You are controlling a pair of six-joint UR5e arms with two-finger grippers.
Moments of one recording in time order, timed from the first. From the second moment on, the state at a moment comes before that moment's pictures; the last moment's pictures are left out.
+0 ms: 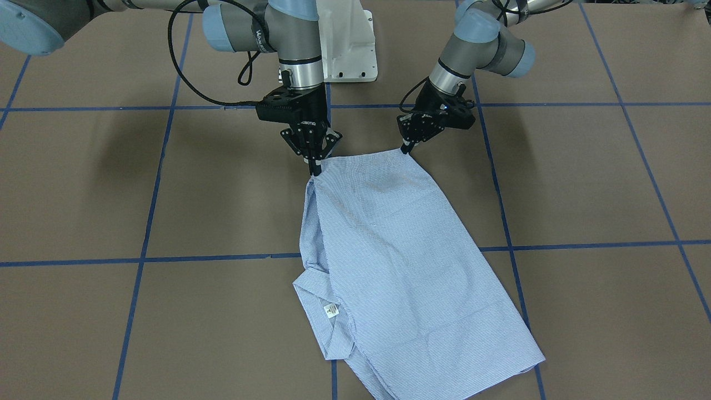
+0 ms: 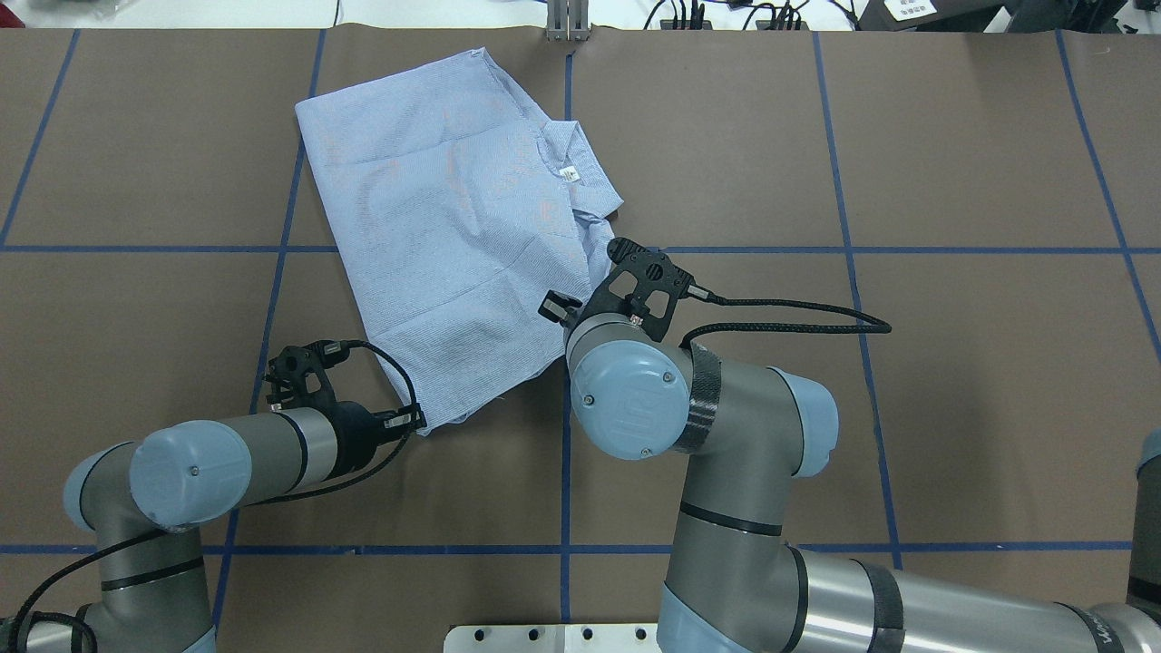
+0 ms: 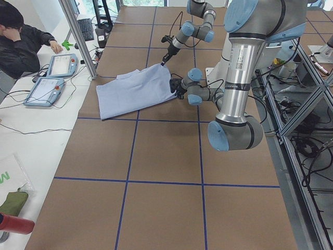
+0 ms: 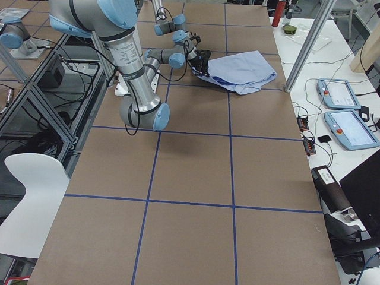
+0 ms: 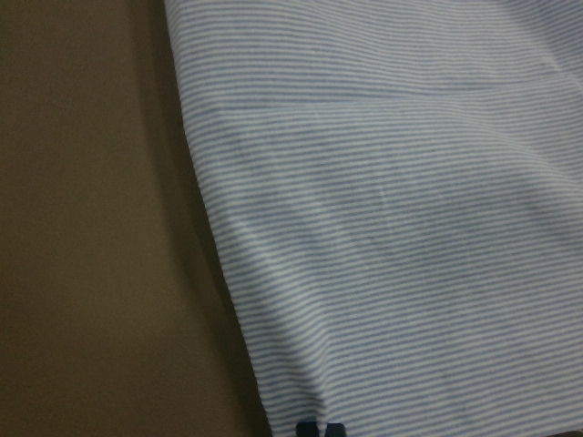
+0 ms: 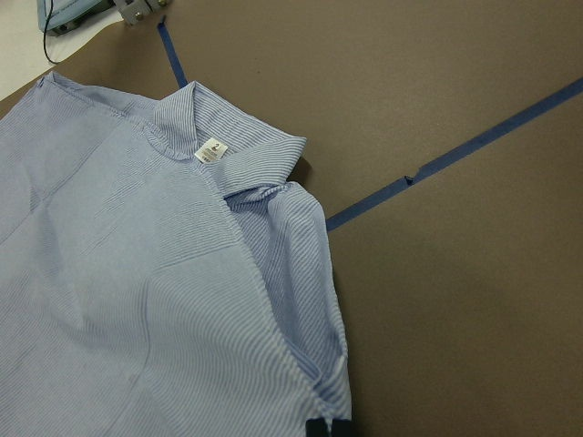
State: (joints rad) left arm -0.32 -1.77 -1.79 -2.36 -1.52 -1.63; right arm 0.33 -0.91 1.74 -1.46 1.25 1.82
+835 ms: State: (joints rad) left arm -0.32 -1.71 -2.15 -2.23 -1.62 -1.62; right arm 0.24 -1.07 2.12 -1.59 1.20 1.83
